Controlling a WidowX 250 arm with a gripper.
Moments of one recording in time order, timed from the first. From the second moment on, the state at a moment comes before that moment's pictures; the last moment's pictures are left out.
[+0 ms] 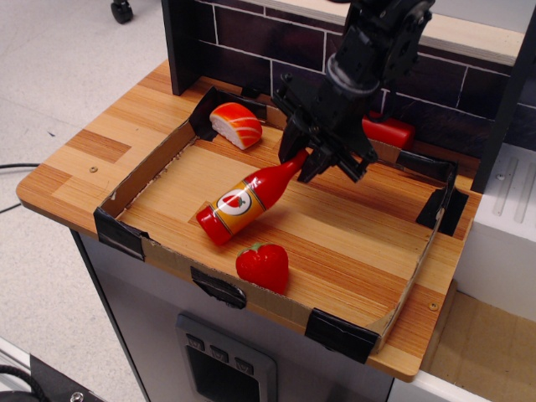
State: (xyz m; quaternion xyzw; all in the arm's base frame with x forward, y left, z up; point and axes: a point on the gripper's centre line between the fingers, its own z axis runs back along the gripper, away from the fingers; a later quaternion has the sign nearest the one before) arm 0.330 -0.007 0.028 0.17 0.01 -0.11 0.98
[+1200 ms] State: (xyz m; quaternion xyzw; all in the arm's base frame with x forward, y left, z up) arm 0.336 0.003 0.036 0.11 -0.03 -0.04 0.99
